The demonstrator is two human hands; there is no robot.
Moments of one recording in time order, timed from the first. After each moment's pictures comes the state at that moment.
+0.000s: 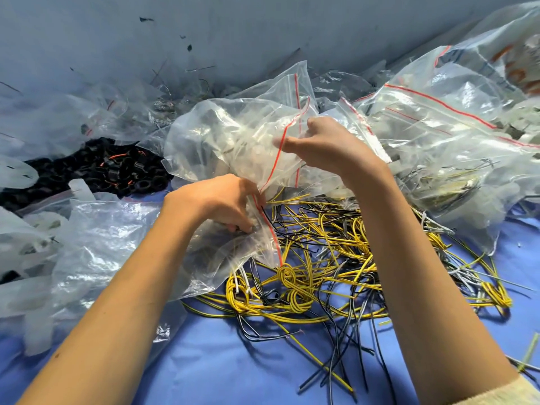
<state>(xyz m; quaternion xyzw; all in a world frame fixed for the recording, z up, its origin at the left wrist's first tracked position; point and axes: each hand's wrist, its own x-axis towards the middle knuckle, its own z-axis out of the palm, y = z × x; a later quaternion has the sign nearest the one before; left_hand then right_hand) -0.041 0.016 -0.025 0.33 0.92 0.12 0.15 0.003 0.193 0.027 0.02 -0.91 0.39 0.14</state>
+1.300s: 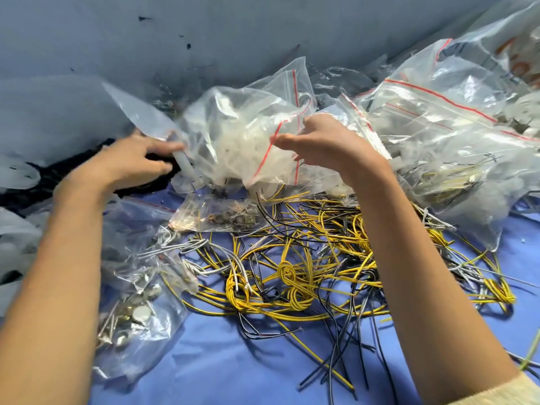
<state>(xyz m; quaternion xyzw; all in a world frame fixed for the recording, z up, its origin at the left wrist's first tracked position) -0.071 -0.081 0.008 0.17 0.96 0.21 0.02 0.001 0.192 0.025 0.01 -0.91 0.41 0.11</state>
